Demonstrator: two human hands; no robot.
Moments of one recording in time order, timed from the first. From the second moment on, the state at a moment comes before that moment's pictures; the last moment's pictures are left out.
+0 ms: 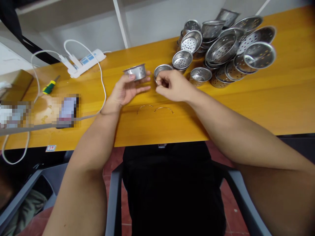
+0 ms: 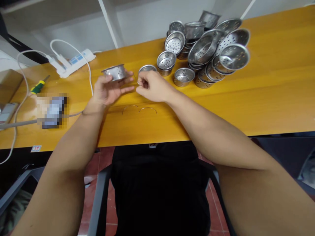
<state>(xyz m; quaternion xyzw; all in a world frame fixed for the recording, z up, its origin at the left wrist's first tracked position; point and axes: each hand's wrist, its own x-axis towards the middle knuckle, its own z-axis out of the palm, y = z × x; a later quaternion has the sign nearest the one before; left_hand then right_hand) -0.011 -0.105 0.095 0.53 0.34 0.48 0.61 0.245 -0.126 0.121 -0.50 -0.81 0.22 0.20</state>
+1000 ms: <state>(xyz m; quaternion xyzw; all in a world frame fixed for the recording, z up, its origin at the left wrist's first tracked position) -0.024 -0.042 0.049 0.68 0.23 0.48 0.51 0.231 -0.083 0.054 -0.25 -0.62 0.55 0.50</state>
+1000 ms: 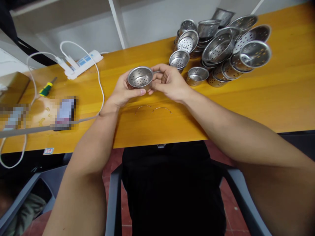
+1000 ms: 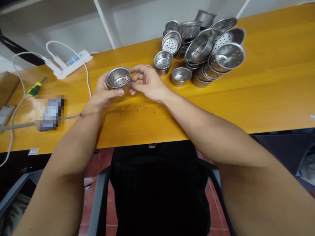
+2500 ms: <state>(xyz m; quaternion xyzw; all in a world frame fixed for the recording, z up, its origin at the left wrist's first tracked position) -0.009 -0.057 0.047 0.76 0.31 0.47 0.34 0.242 -0.098 0.071 -0.38 -0.71 0.31 0.51</state>
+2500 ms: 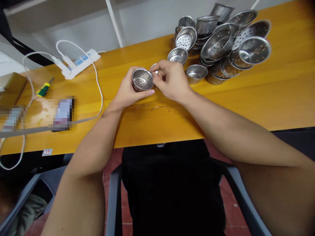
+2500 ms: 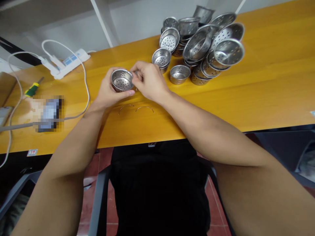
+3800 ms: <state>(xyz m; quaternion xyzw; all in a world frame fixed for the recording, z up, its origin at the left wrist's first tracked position) -0.002 -0.062 0.047 0.74 0.31 0.48 0.35 0.235 -0.102 0.076 -0.36 -0.69 0.36 0.51</state>
